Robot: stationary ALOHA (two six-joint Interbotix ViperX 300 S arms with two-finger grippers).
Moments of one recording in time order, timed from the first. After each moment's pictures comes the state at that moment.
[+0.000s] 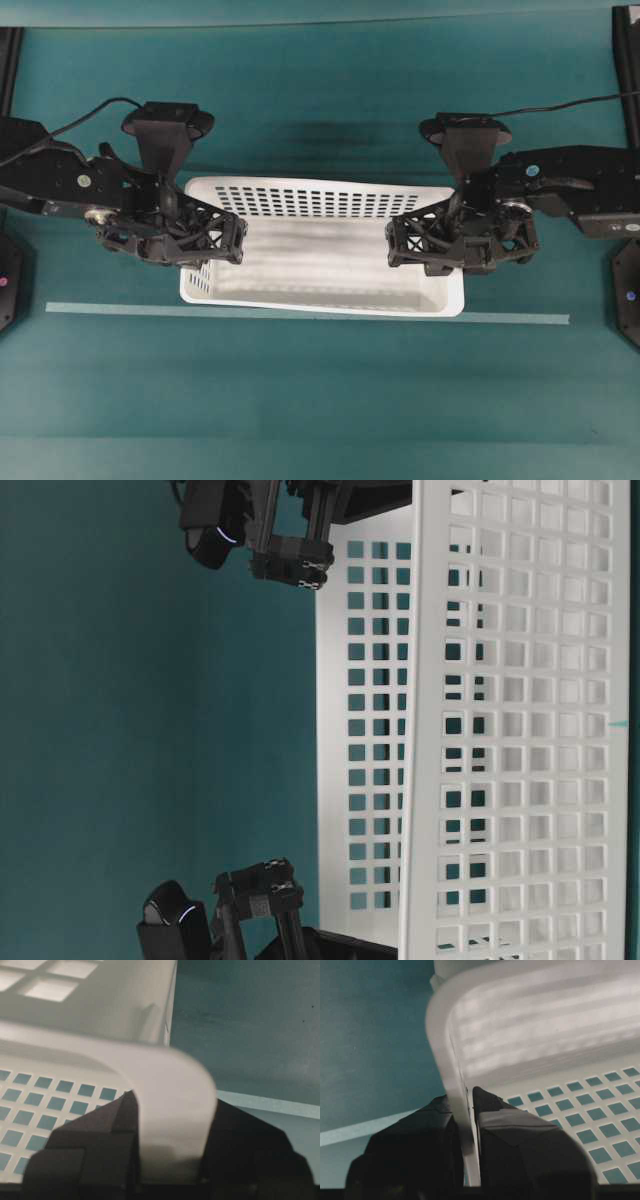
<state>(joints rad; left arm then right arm) 0.09 -0.11 0.62 0.02 0.72 -1.32 -0.12 -0.04 0.61 0.17 0.80 1.24</state>
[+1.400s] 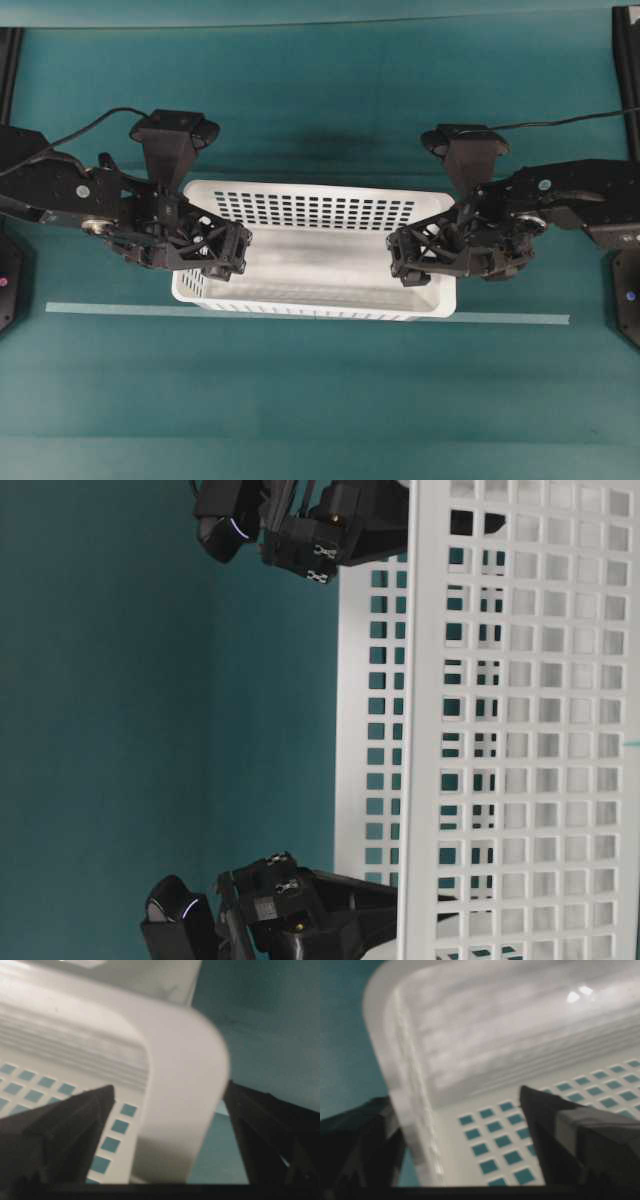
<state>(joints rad) 0.08 -0.10 0.65 0.02 0.61 -1.29 -0.12 -0.07 0.70 0.20 0.62 1.16</state>
